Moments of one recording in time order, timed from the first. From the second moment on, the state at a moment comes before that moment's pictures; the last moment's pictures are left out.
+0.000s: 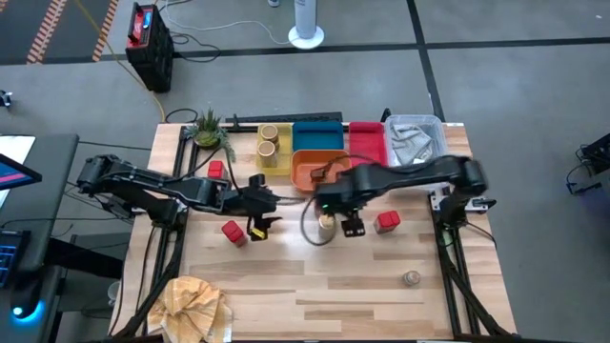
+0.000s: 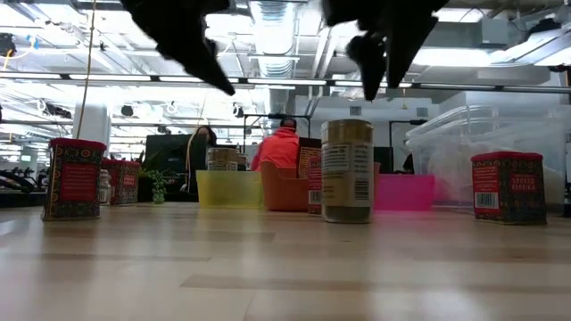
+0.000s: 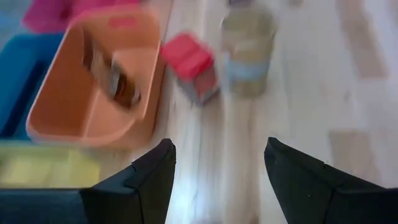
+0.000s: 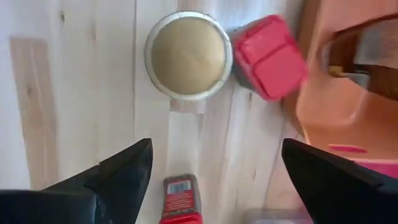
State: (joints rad) left arm -0.14 1.30 0.96 -0.36 -0.29 -0.01; right arm 0.08 1.76 1.65 -1.29 0.11 0.00
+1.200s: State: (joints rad) left arm -0.02 1.90 1.43 -0.20 0.05 0.04; right arm 0.41 1.15 0.64 -0.31 0.88 0.52
